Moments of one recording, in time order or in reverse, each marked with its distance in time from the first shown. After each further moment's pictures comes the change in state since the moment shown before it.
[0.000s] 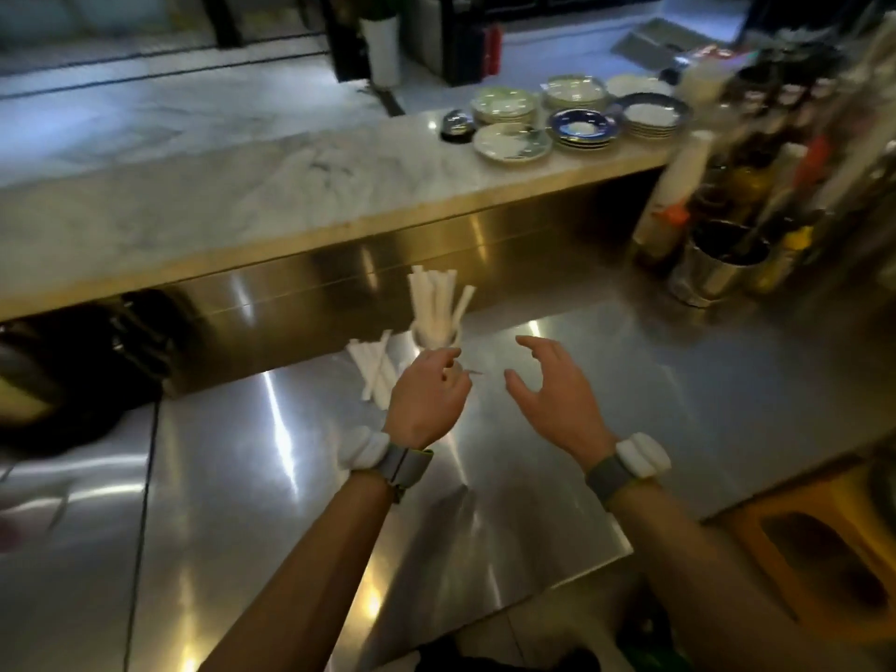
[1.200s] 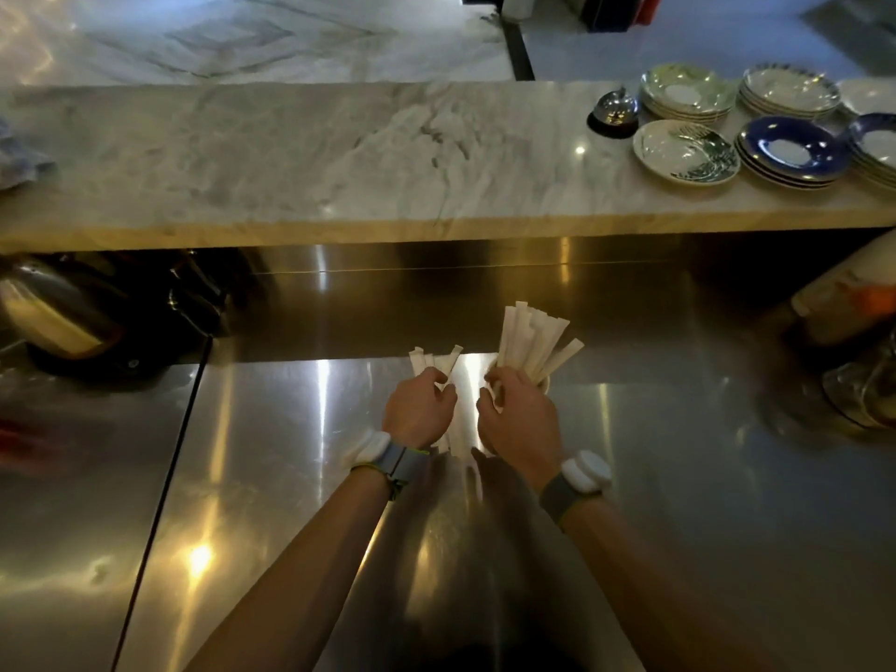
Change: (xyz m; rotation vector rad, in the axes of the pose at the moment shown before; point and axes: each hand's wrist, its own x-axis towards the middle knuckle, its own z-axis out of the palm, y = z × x) left_hand 0.110 -0.116 -0.010 0.058 -0.003 -0.485; right_hand 0.114 -0.032 0.150 -0.126 -0.268 0.004
